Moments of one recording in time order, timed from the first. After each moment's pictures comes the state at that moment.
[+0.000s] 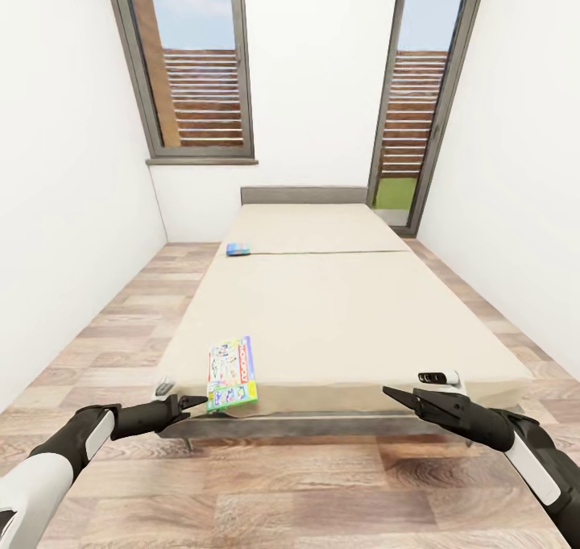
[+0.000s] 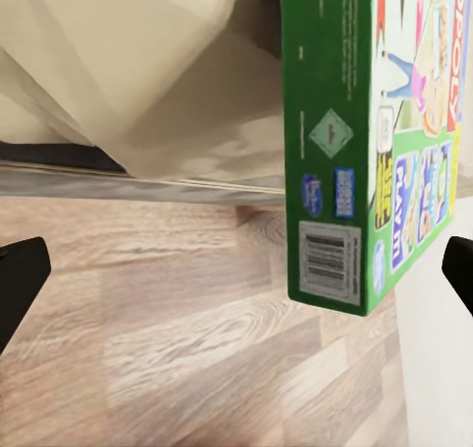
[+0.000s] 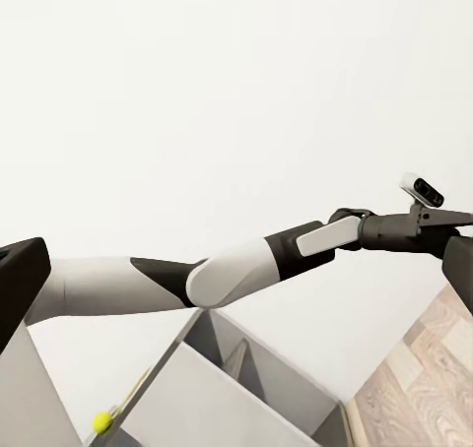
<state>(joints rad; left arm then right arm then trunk) -0.76 0.27 0.12 -0.33 0.21 0.62 -0.96 -0.43 -0.44 0.13 -1.04 -0.82 0.74 1.55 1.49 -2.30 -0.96</state>
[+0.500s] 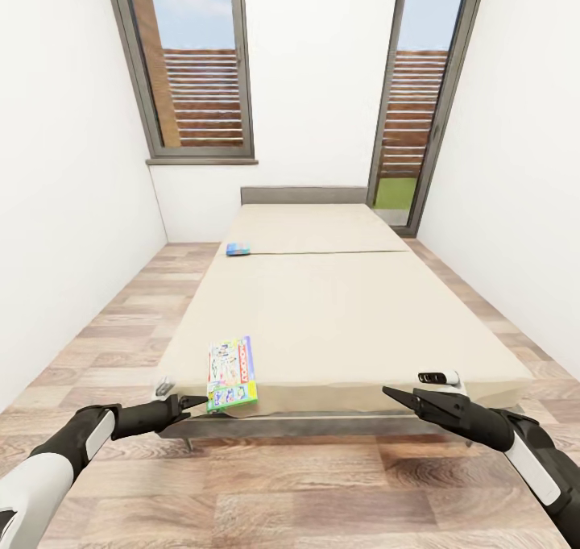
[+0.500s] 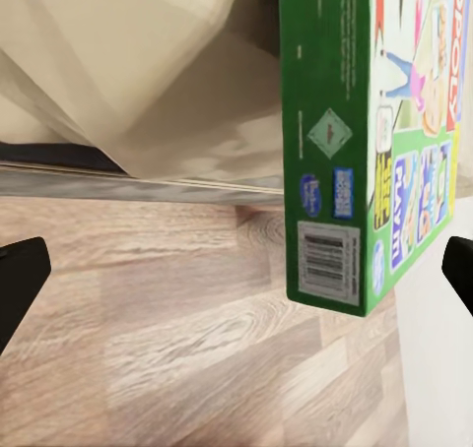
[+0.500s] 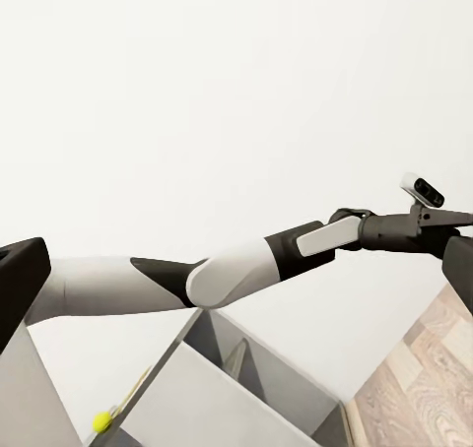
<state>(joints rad) -0.76 0.27 0.12 -0.33 0.21 0.62 -0.96 -0.43 -0.44 0.13 -1.04 -0.82 0.74 1.55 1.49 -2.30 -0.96</state>
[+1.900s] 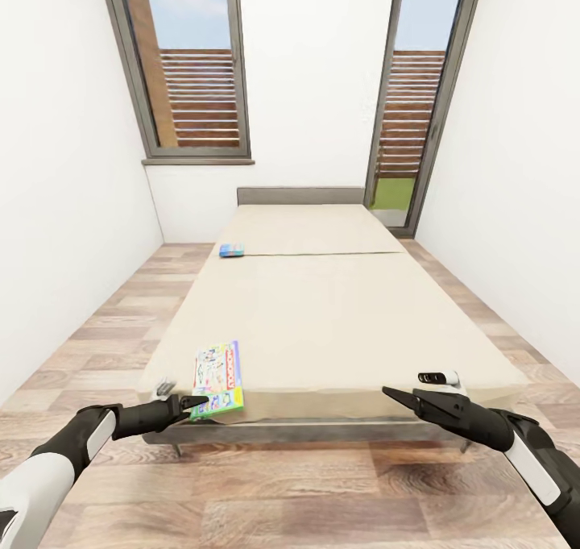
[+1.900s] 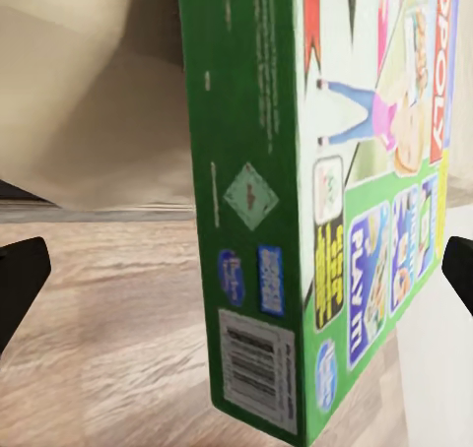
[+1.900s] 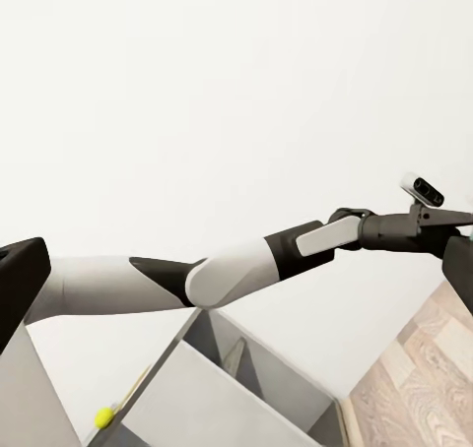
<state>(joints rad) -0.76 0.27 0.12 -0.33 0.21 0.61 -0.96 -0.43 -0.44 0.13 -1.04 -0.82 0.74 1.55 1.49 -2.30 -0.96</state>
